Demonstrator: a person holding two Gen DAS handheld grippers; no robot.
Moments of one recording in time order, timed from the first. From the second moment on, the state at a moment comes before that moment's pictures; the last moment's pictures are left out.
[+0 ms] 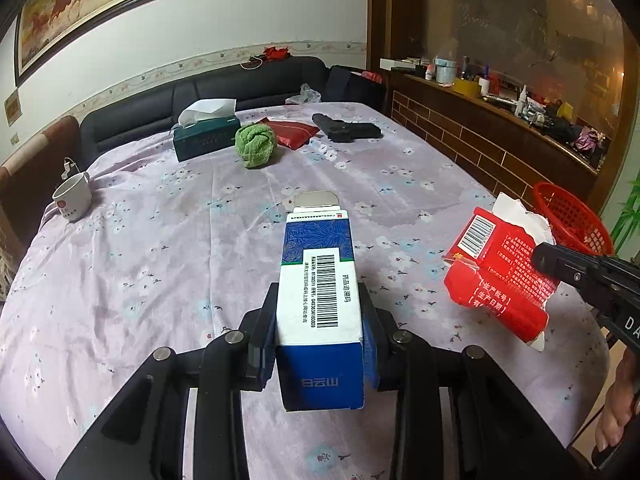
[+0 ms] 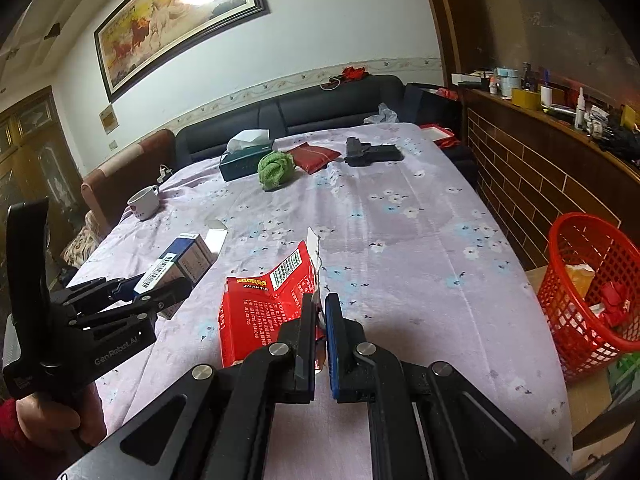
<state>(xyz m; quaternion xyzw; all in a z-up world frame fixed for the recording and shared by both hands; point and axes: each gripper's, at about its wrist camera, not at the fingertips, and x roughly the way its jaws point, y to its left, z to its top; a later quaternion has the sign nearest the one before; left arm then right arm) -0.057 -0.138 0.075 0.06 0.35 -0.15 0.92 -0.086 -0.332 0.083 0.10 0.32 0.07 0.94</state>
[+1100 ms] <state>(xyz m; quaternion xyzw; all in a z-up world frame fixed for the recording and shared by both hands) -0.127 -0.149 0.103 0.09 0.29 -0.14 0.94 -0.138 -0.342 0.110 0.10 0.28 0.06 0.95</state>
